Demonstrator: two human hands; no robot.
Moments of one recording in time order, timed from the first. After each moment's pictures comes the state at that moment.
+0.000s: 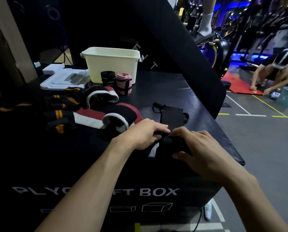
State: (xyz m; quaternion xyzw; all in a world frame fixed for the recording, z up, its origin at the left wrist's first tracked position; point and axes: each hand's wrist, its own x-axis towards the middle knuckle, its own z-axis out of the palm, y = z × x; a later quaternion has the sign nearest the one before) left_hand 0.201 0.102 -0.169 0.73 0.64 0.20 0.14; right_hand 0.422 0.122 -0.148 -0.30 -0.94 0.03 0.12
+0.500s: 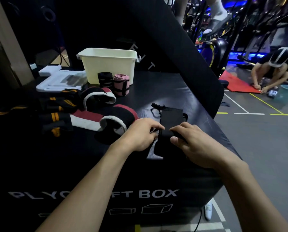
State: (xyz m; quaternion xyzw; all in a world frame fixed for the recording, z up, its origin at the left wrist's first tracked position) left_hand 0.201 0.109 -0.181 0.67 0.67 0.30 0.14; right_hand 0.407 0.148 -0.148 -0.37 -0.91 0.14 0.07
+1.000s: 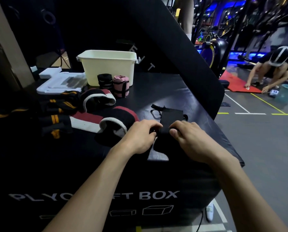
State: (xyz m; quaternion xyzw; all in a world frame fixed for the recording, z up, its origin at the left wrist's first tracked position) left_hand 0.212 0.099 -0.172 0.62 0.70 0.30 0.17; right_hand 0.395 0.160 -0.151 -0.42 -0.89 0.13 0.08
